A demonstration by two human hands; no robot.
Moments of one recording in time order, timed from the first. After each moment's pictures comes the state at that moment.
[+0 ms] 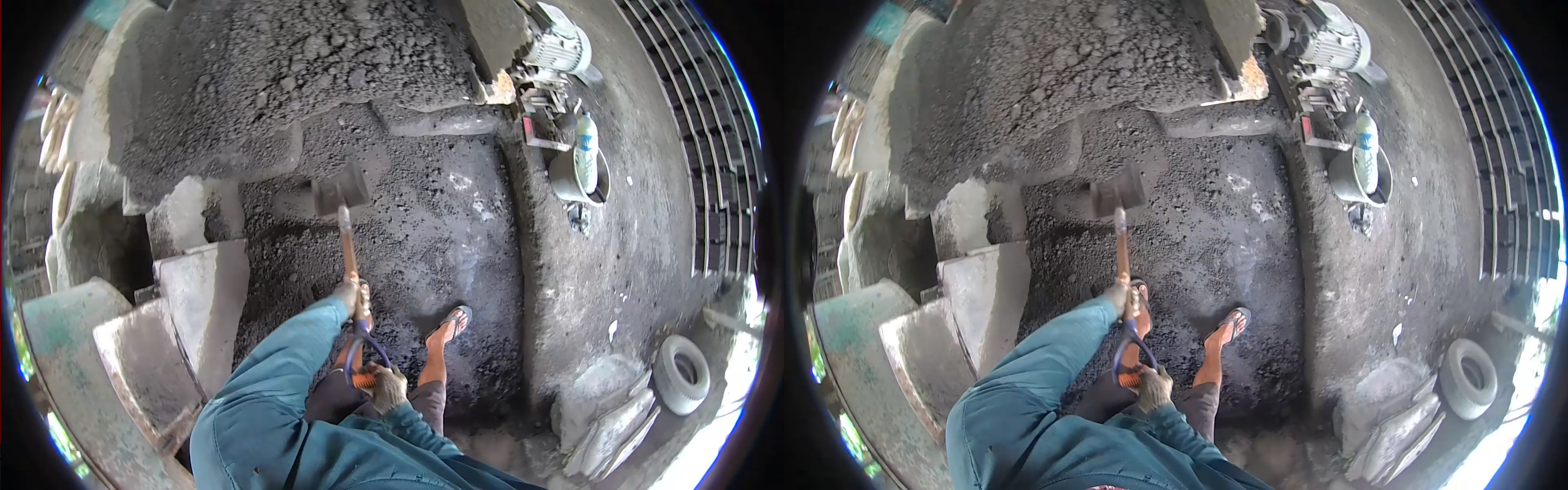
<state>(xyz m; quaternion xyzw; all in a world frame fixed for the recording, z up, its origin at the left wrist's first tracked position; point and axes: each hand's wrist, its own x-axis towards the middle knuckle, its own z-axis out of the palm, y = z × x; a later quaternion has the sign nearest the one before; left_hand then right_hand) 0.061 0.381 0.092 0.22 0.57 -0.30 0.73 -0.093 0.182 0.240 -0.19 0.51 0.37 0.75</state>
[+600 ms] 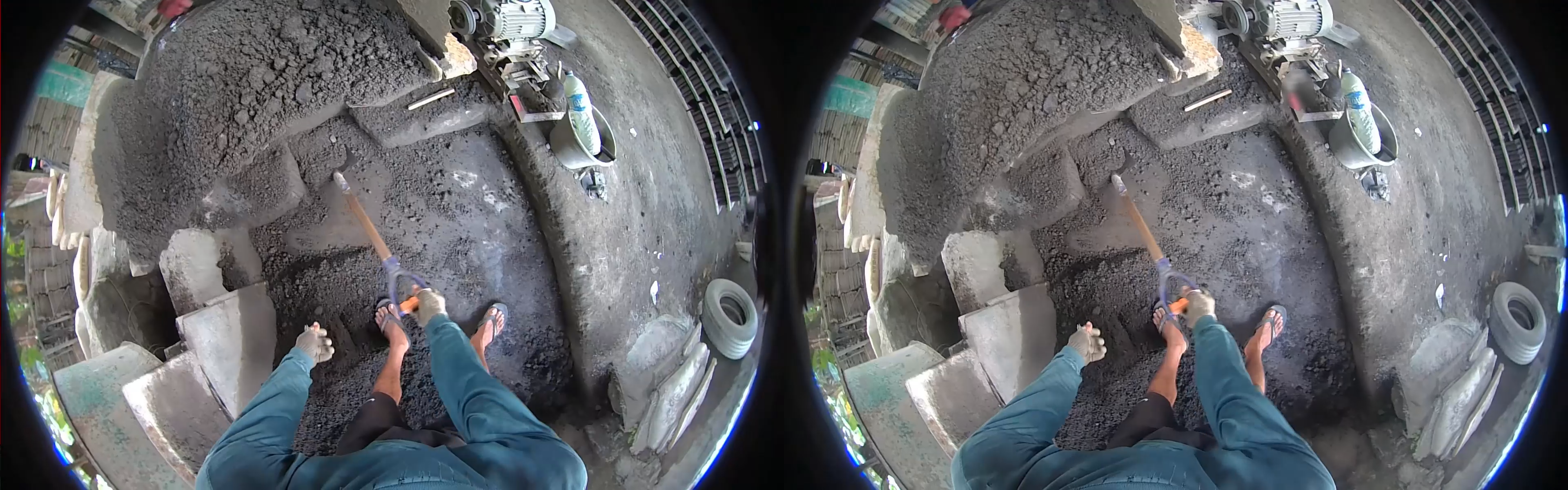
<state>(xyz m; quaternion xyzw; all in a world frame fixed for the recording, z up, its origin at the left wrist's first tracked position) -0.047 0.540 0.110 0.29 0.64 -0.21 0.68 0.108 0.214 0.055 -0.47 0.48 0.29 0.68</state>
